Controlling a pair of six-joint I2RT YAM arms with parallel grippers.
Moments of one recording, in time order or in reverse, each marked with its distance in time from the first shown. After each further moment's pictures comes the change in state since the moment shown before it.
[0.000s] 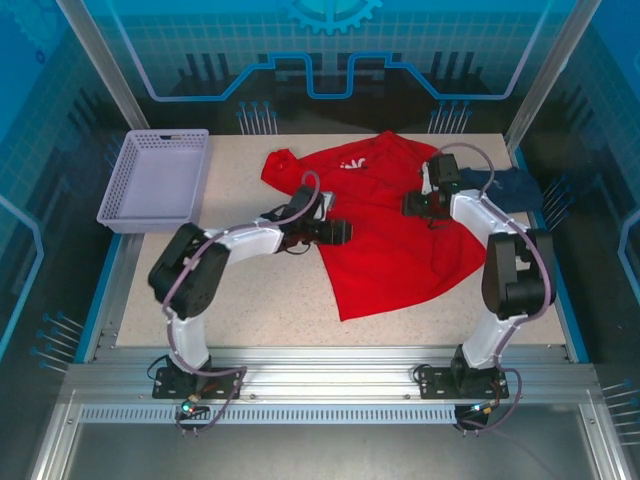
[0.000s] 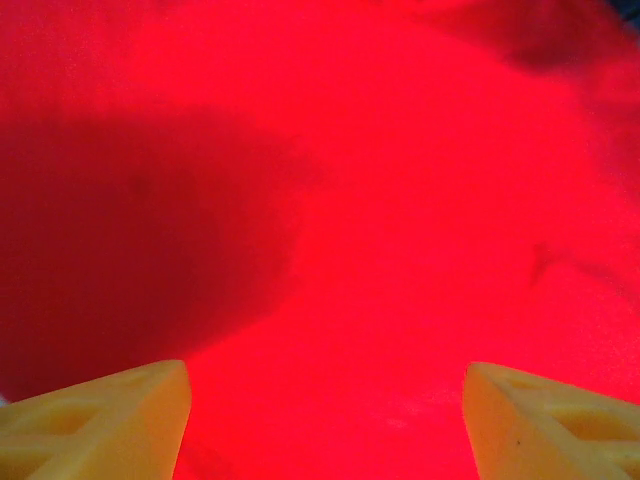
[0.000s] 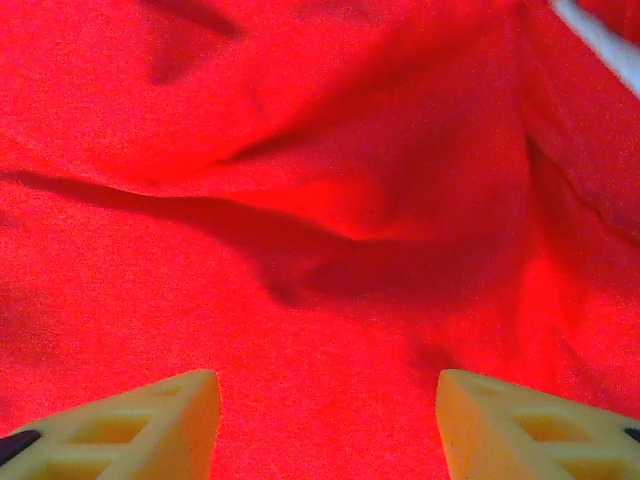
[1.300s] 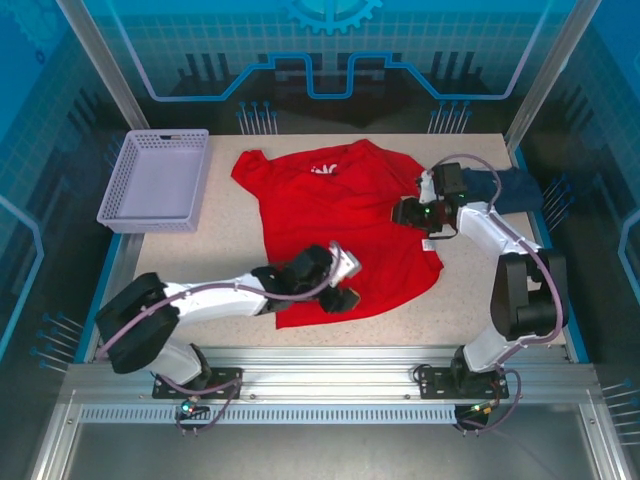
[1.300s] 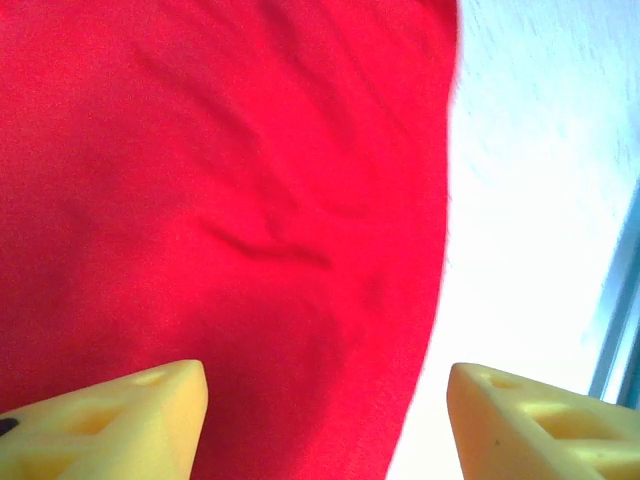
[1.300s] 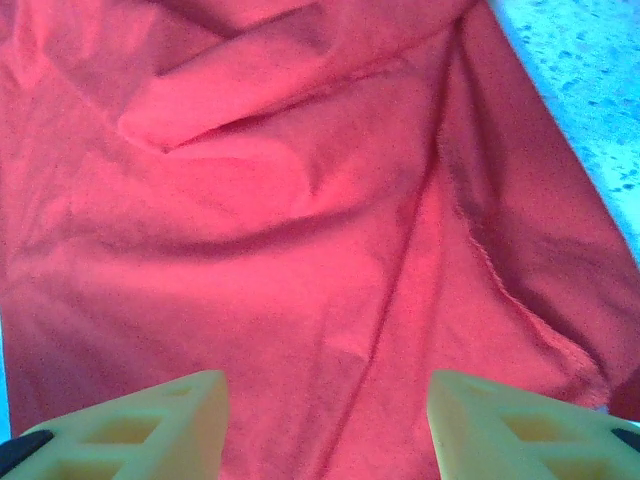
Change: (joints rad) left arm -0.378 -0.410 -0.392 0.045 -0.118 0.415; right arm 0.009 -0.171 -0.127 -0.008 -0.292 0.098
